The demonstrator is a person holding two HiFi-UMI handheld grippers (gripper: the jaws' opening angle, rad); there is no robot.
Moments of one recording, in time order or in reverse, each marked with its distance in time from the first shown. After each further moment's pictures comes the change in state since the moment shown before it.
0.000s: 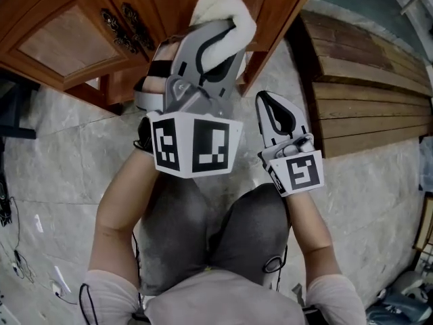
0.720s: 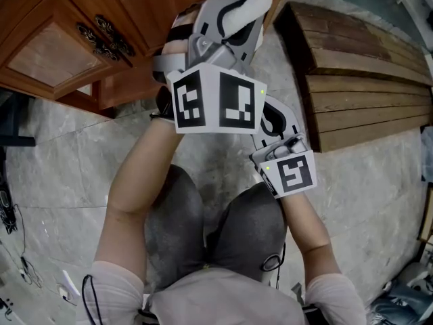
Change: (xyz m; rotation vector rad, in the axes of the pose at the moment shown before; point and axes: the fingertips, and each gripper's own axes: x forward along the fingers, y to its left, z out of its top) left arm 0.076 -0.007 0.032 -0.041 -0.040 0.014; right arm -0.009 -0.010 -0.007 0.031 -0.001 0.006
